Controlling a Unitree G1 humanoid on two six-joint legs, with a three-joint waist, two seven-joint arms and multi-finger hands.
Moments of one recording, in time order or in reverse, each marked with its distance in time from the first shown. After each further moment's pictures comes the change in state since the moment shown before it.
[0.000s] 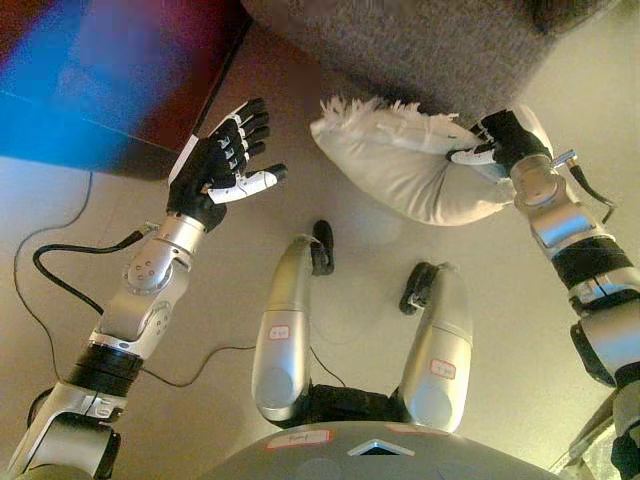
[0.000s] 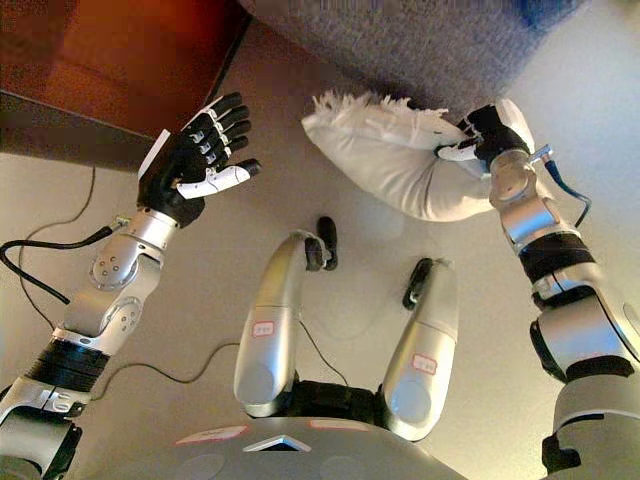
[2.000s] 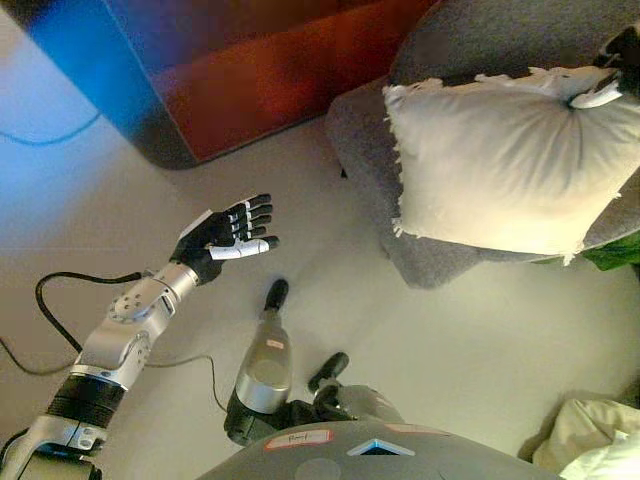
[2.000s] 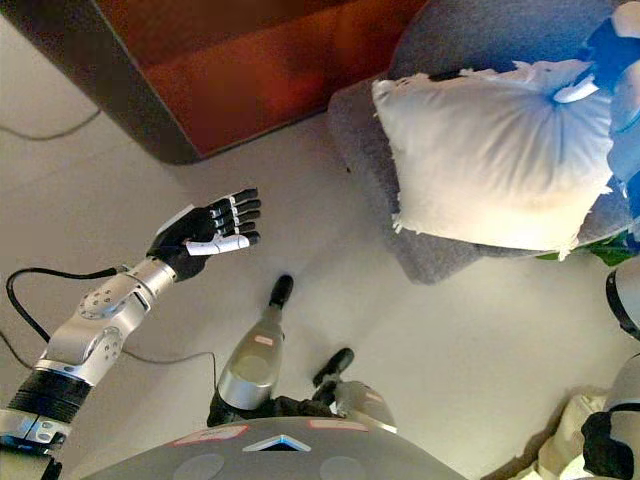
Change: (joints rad) left arm 0.161 0.075 0.043 0.073 -0.026 0.194 -0.262; right arm -0.469 -0.233 0.315 0.419 -0.177 0.009 0.105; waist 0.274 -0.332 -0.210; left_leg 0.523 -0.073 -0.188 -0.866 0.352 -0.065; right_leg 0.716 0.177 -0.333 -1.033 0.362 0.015
